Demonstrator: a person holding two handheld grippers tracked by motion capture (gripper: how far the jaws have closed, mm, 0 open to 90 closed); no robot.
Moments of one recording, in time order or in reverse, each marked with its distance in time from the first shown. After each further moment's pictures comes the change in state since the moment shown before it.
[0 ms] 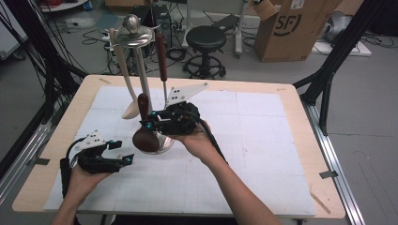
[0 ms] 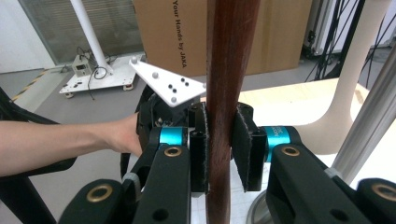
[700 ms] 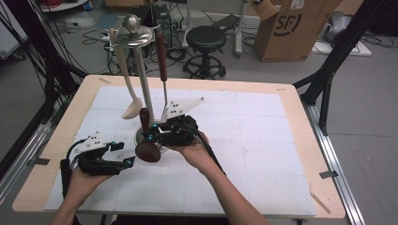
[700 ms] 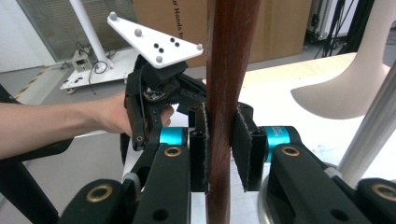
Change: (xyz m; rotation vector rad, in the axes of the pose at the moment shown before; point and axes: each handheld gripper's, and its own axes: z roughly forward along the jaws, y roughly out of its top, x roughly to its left) left arm -0.007 0.001 -0.003 -0.012 -0.040 0.027; right arm 0.001 -0.037 0.015 0.026 0.001 0.041
